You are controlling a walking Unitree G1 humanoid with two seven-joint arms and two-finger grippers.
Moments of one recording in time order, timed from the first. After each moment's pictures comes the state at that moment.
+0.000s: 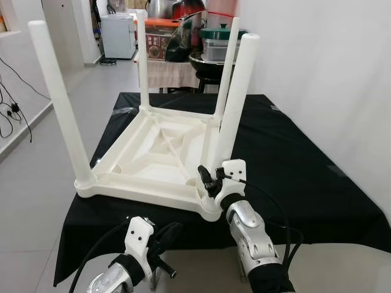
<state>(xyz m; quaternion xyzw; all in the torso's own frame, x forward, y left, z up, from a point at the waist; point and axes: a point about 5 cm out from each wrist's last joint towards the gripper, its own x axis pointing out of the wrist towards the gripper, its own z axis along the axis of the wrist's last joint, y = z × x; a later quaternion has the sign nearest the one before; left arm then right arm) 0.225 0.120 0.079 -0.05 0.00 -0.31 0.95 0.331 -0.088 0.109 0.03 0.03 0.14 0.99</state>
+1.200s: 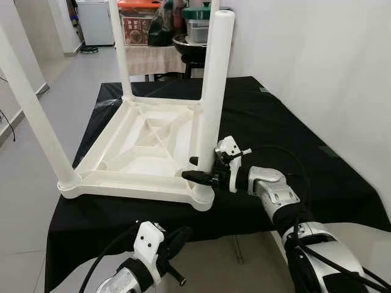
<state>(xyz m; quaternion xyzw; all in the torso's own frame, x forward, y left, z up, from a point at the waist) 0.217 0.104 0.083 -0.04 -0.01 -0.33 0.94 0.370 -0.110 0.162 -0.04 0.04 0.53 0.84</state>
